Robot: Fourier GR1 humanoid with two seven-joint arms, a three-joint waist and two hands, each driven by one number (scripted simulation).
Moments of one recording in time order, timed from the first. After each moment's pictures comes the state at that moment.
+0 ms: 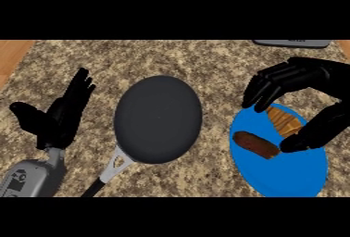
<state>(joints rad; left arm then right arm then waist) -0.22 0.36 -0.17 -1.56 0.29 0.24 0.17 -0.68 -0.72 0.31 -1.49 -0.20 0.70 -0.50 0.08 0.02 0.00</state>
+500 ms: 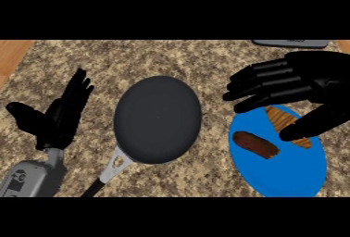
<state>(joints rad) -0.21 0.34 -0.15 -1.55 0.31 0.24 0.16 -0.81 -0.83 0.45 -1.53 0.11 0.55 -0.72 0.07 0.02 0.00</state>
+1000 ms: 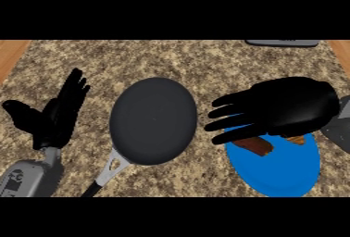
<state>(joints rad) -0.21 0.35 -0.13 -1.55 0.30 0.25 0.18 -0.89 -0.88 0.75 -1.56 0.50 0.37 -0.83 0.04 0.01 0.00</state>
